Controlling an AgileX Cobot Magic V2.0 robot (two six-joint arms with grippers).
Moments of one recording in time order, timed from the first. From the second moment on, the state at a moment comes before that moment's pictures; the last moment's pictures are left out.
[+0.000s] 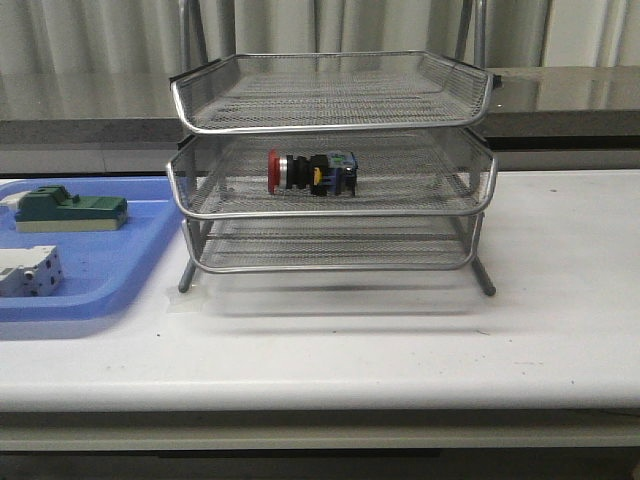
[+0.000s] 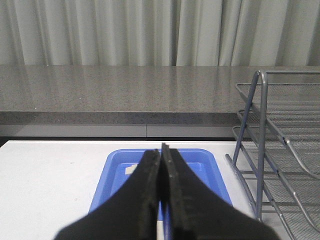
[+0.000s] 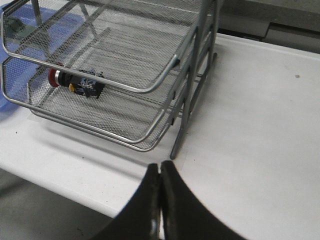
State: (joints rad) left arm 0.04 0.36 -0.37 -0.55 0.11 0.52; right arm 0.04 0.78 -0.73 0.49 0.57 -0.53
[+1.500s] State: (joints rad) left arm 0.04 0.36 -0.37 -0.55 0.11 0.52; right arm 0.00 0.42 -0.55 0.44 0.57 -0.49
